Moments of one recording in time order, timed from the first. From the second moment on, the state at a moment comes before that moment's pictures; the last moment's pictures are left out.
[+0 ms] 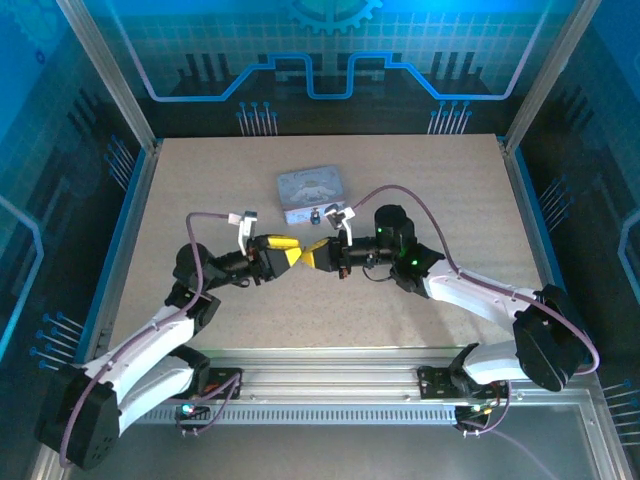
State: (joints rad) left arm -0.38 0.91 0.37 0.71 0.81 -0.84; right arm 0.71 1.34 0.79 0.37 -0.80 0.55
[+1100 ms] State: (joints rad) left arm -0.36 1.08 0.31 1.01 0.87 -0.99; right arm 0.69 1.33 0.77 0.42 -0.83 0.59
